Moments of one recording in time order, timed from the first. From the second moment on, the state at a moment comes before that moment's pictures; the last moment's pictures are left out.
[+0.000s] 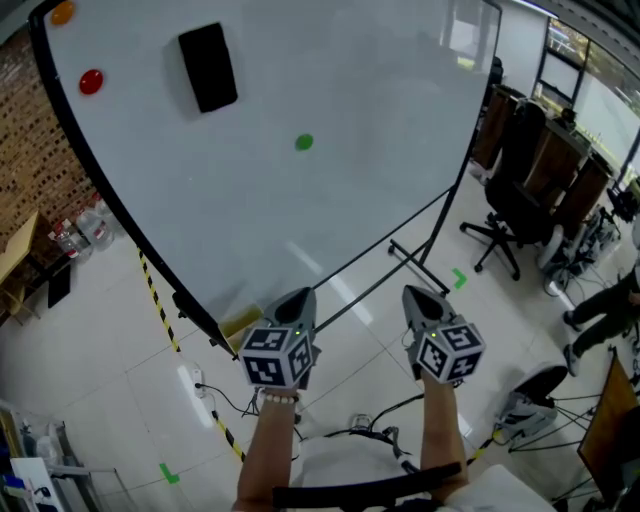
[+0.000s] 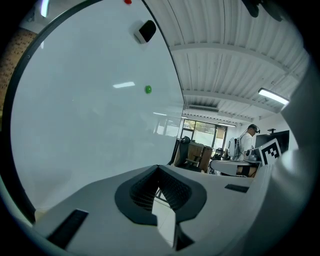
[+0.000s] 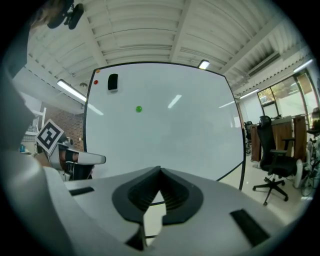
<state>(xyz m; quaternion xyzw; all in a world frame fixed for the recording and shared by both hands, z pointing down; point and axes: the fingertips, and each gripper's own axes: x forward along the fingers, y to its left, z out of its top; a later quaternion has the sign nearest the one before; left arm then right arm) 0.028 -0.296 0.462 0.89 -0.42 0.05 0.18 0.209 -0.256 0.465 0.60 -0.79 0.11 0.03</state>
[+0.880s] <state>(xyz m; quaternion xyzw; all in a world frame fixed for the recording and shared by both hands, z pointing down) 0.013 -0.293 0.453 0.88 -0.44 0.04 0.17 0.191 -0.257 0.453 0.58 -0.81 0.10 0.03</state>
